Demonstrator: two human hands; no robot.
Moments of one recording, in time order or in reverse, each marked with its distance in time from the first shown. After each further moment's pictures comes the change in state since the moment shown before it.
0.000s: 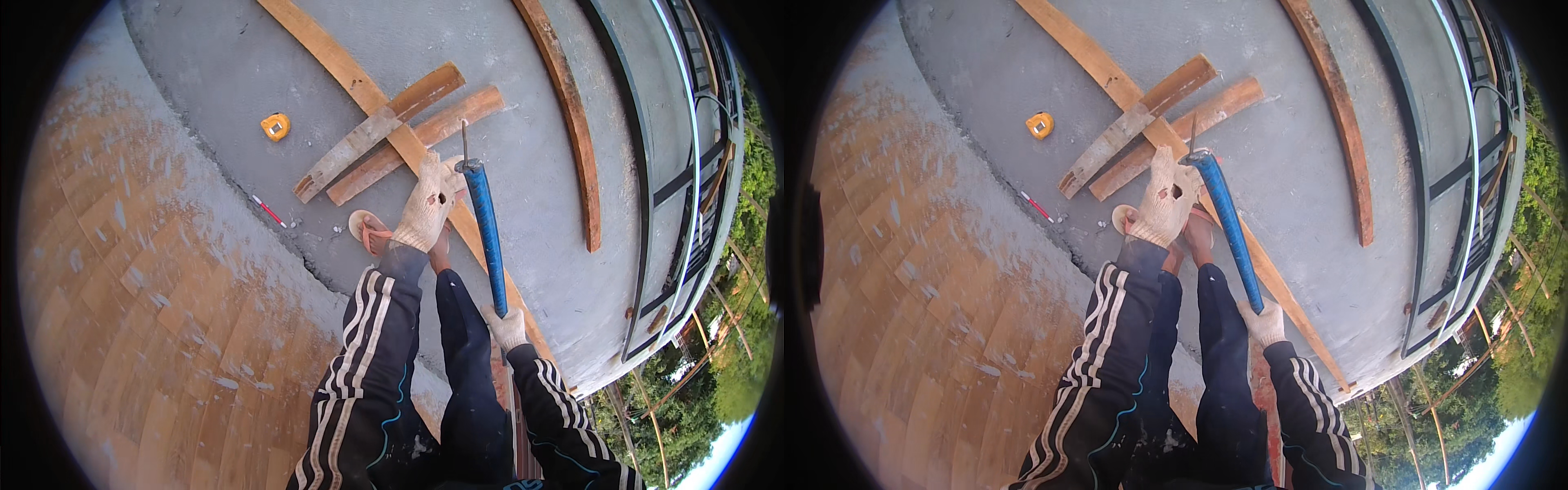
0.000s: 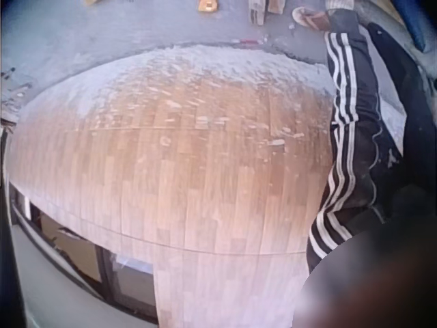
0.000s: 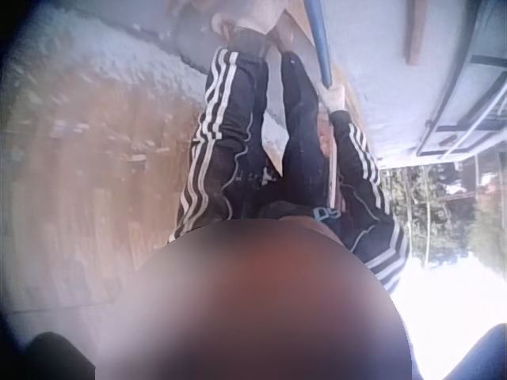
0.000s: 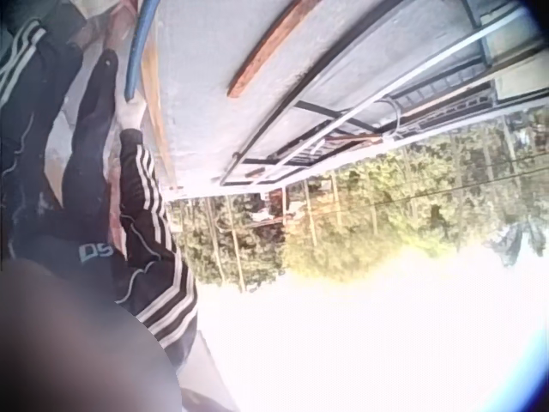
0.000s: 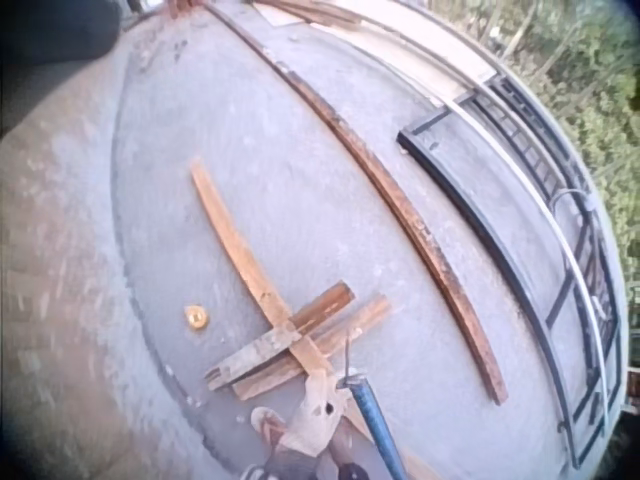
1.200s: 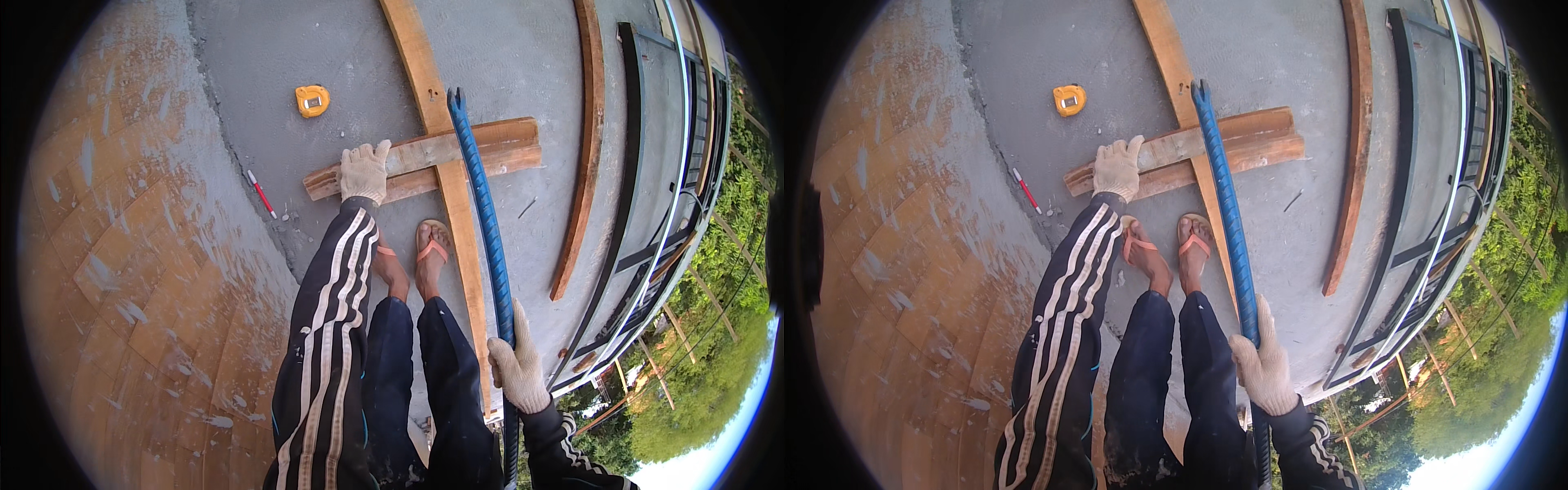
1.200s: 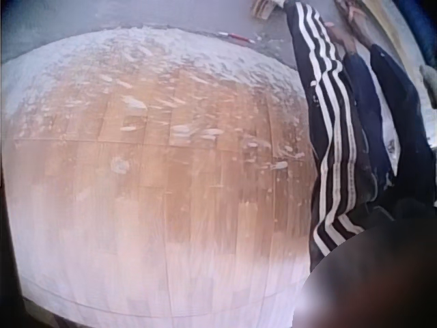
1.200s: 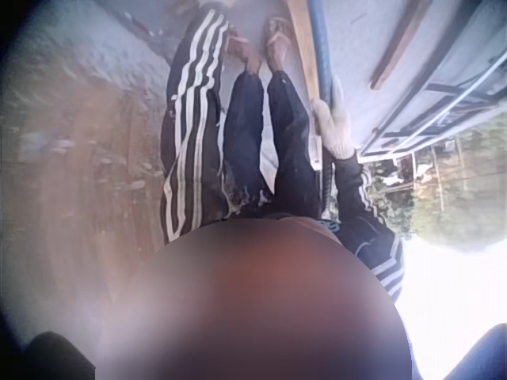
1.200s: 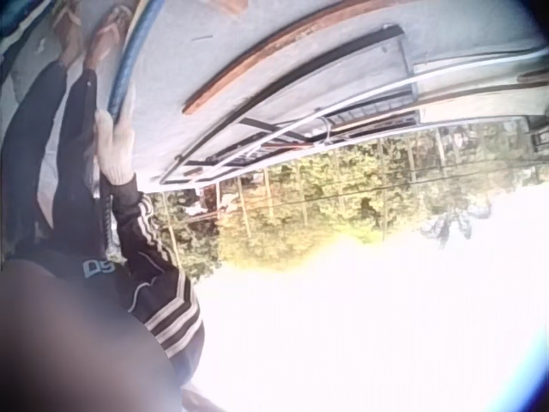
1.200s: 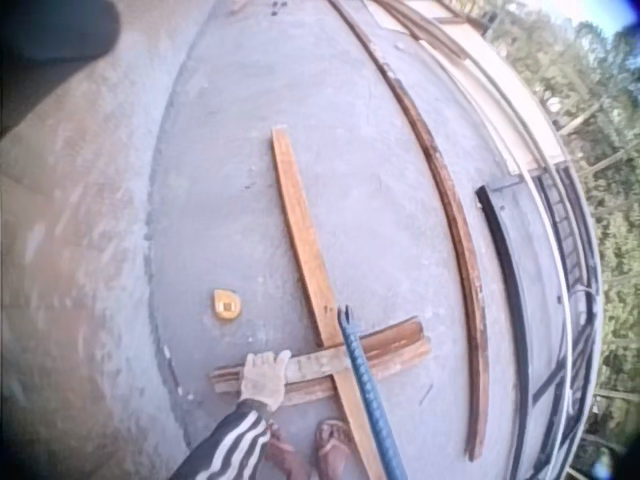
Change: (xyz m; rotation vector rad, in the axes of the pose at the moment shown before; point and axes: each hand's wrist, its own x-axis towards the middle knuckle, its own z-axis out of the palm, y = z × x) left_hand 0.067 0.059 -0.231 2.018 0.436 0.161; right_hand -0.089 -0.262 0.036 -0.137 -0.126 -0.033
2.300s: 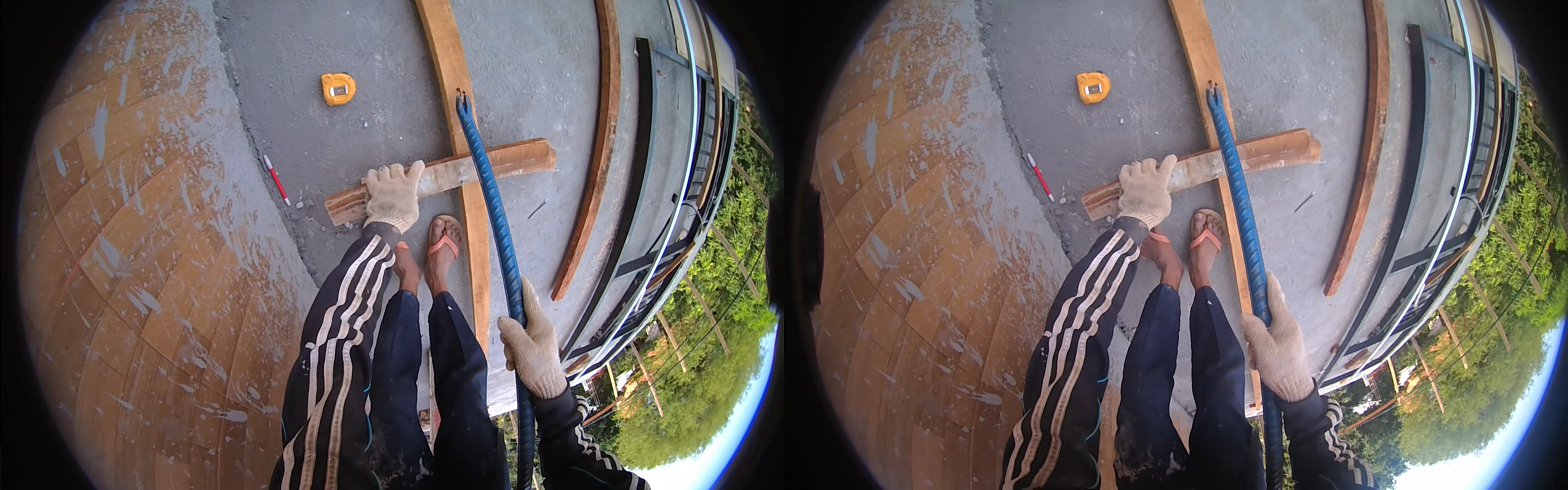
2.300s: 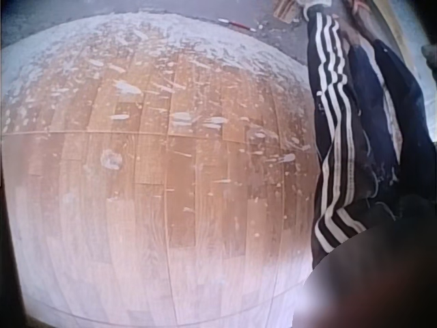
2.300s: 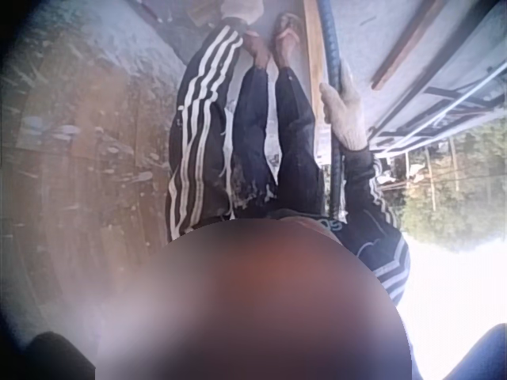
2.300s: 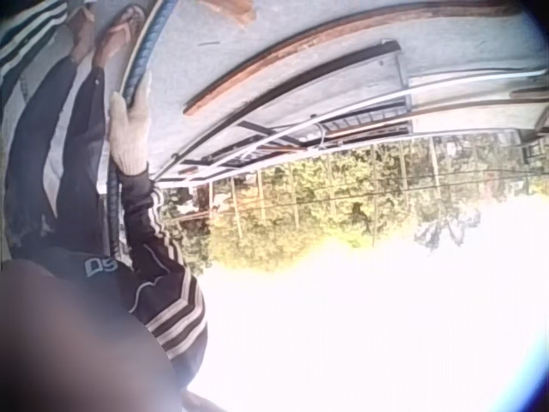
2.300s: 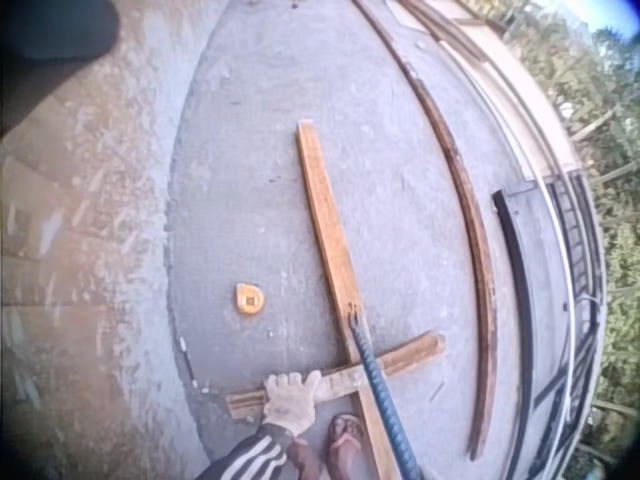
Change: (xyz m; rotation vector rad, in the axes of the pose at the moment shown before) left_hand -0.054 0.017 -0.015 -0.170 0.010 0.050; right_hand 0.012 -0.053 0.019 -0.075 -0.001 0.054
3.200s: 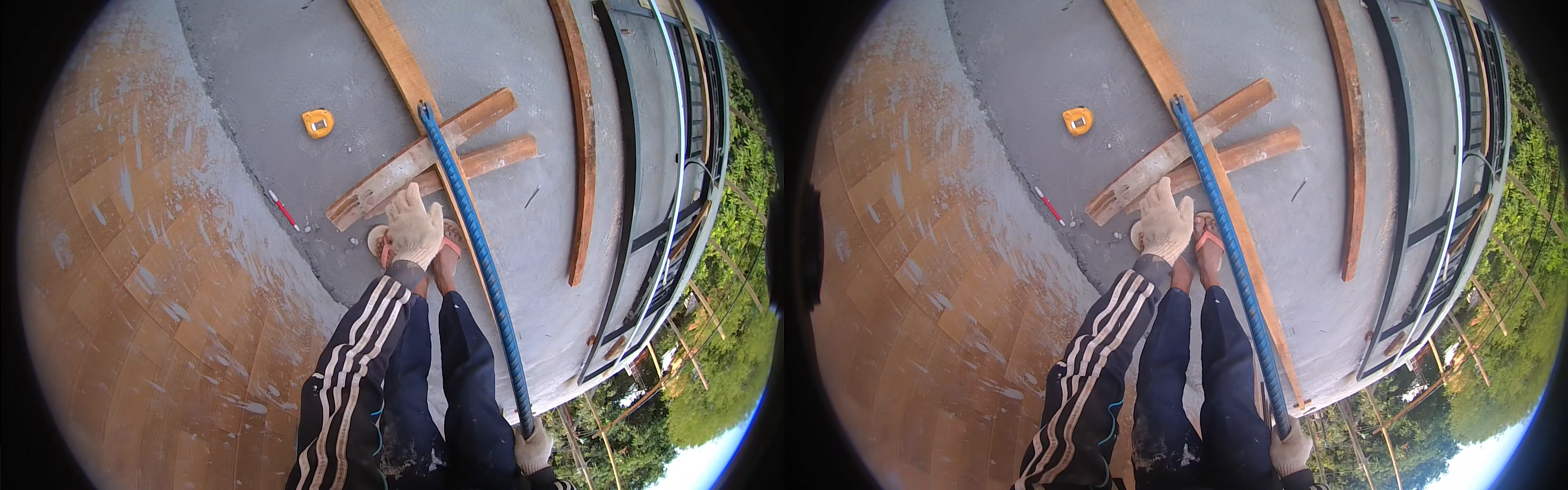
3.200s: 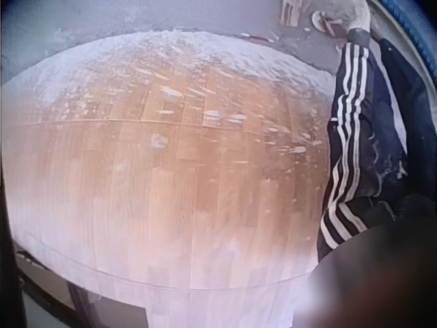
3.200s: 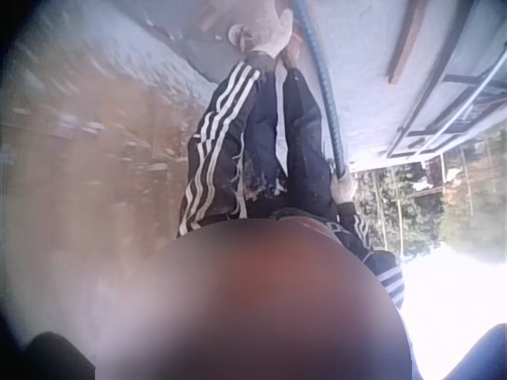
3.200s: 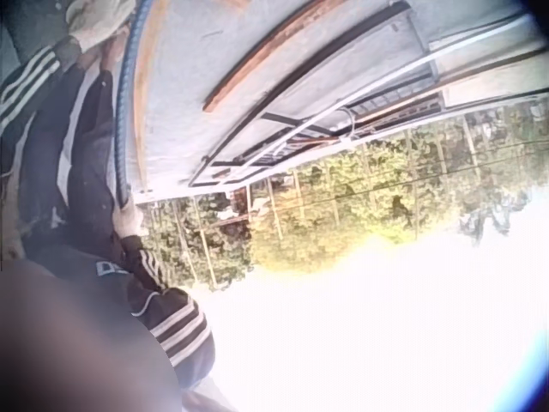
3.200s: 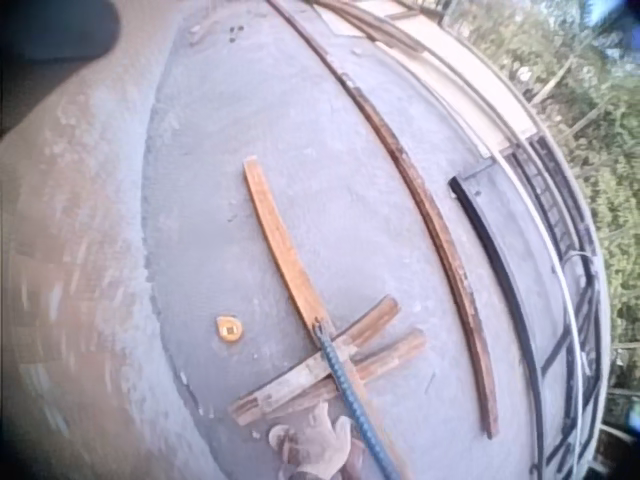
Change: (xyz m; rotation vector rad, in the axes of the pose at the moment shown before) left_hand -0.030 0.087 -0.015 -0.300 0.217 -0.196; right_hand -0.172 0.250 -0.020 -0.544 0.296 0.170
